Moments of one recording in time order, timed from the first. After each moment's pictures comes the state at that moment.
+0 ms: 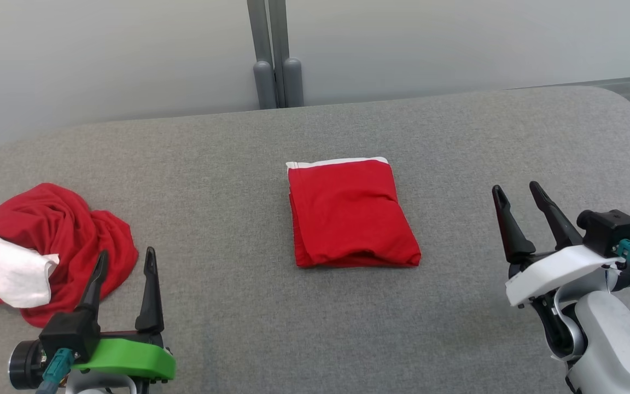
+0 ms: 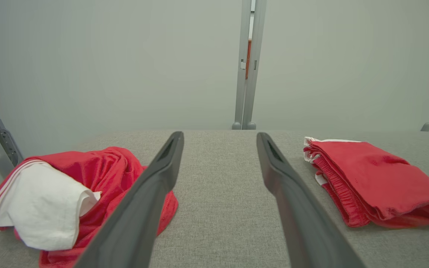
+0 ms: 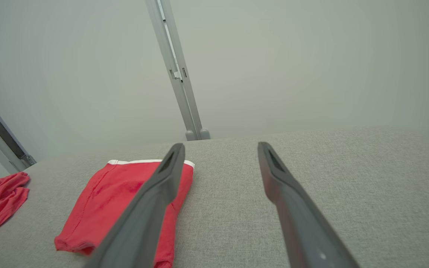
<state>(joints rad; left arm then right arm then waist) -0.04 0.14 -0.07 0.17 -0.25 -0.03 -0.26 -0.30 -0.28 0.23 0.40 0.52 0.13 -0.26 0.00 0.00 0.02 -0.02</state>
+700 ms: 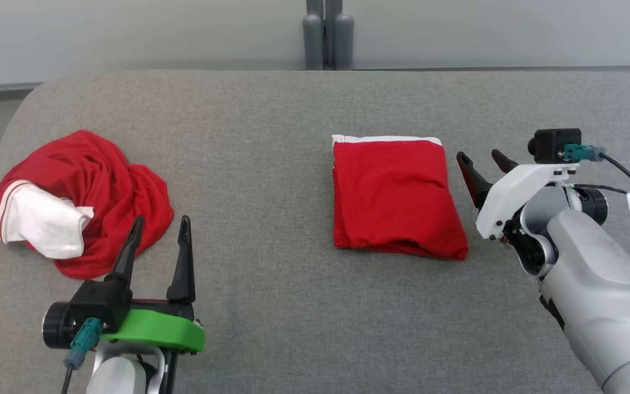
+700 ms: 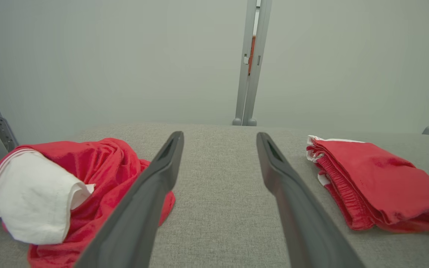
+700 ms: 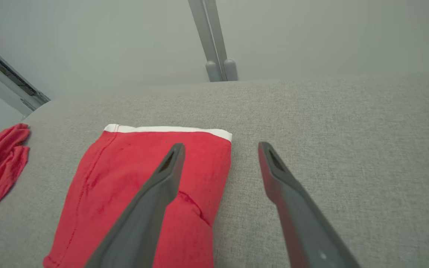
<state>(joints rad) -0.12 0.08 -0.11 0.18 -0.22 -0.08 -0.26 -0.68 -0.23 0.35 0.79 0.61 0.13 0.01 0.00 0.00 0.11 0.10</state>
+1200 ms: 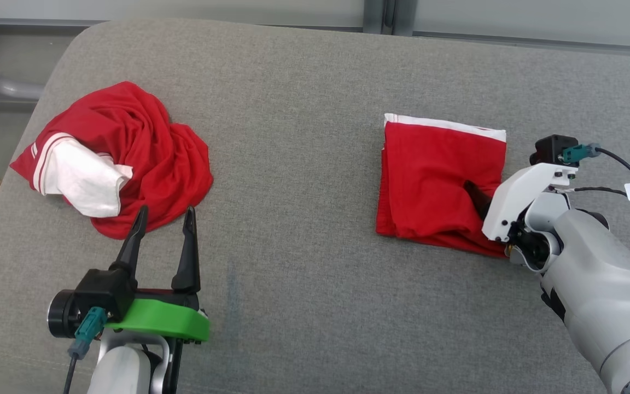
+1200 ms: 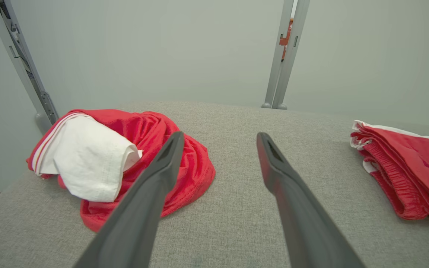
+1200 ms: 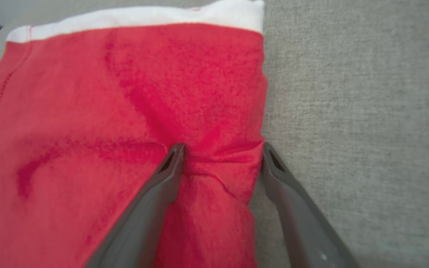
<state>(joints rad) -0.16 0.06 -0.11 0.21 -0.21 -0.09 -0.26 -0.78 -0.20 0.39 1.06 0.75 0.13 0.19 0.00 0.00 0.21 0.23</state>
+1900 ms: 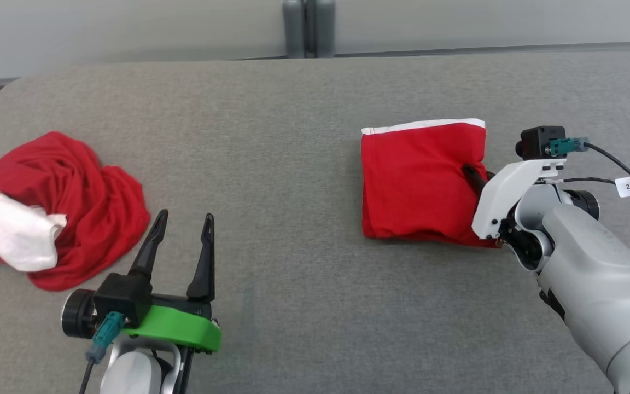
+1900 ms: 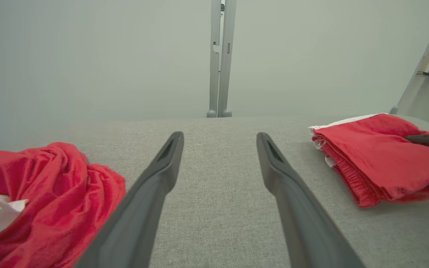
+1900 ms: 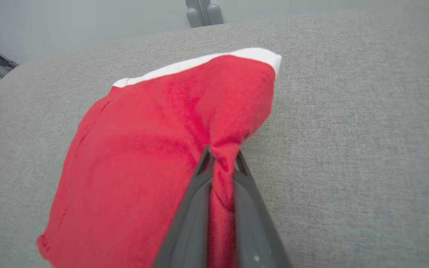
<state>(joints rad) -0.15 0.06 -0.14 0.20 -0.18 -0.12 -0.26 -0.80 -0.25 0.56 0.97 0.81 0.13 0.06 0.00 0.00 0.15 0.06</state>
